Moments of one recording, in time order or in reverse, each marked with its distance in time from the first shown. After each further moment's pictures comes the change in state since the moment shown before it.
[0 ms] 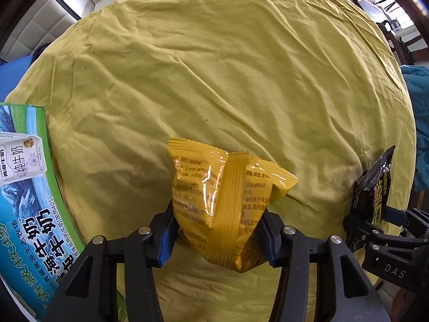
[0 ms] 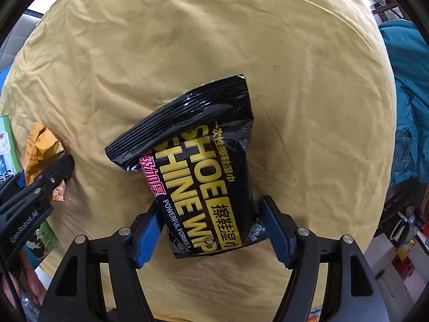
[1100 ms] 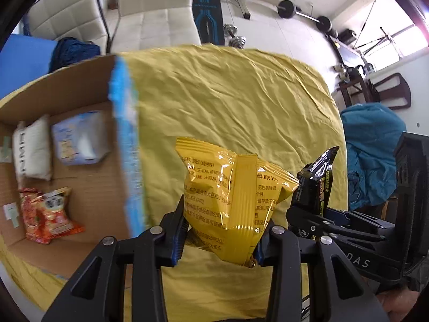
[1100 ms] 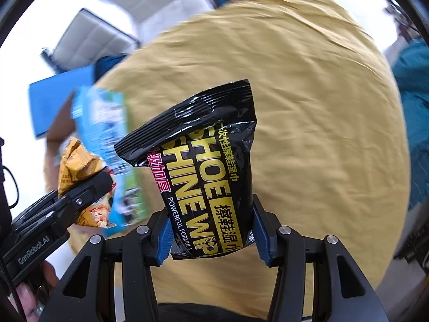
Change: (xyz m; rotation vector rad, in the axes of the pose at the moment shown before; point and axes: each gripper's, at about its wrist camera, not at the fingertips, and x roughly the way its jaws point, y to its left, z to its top) left arm -0.160 0.080 -0.095 -0.094 -0.192 -0.206; right arm -0.142 0.118 -0.127 -0.102 -0.218 0.291
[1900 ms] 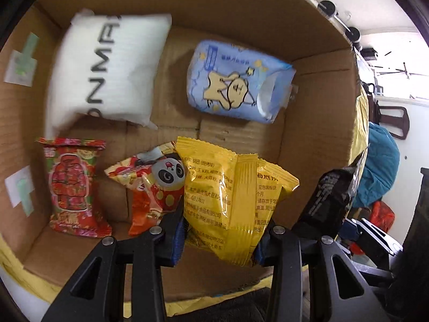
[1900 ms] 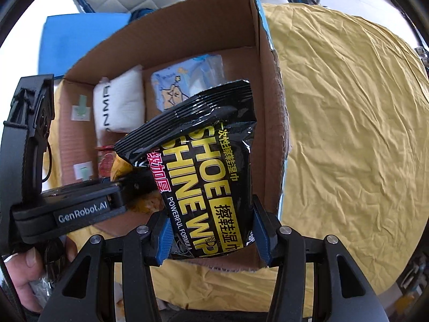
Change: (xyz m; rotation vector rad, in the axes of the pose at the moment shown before) left arm 0.015 0.233 -0.010 -0.231 0.231 -0.154; right arm 0.101 0.227 -0.027 -0.159 0.090 -0.107
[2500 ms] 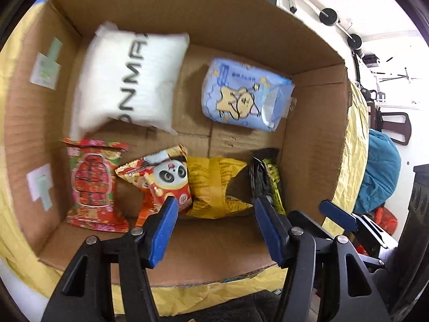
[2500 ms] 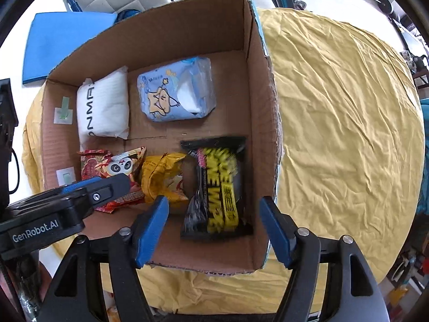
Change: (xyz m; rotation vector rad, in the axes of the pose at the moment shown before) left arm -0.024 -0.006 -0.007 -0.010 -0.055 0.022; right arm 0.022 0.003 0.011 0.005 -0.028 -0.100
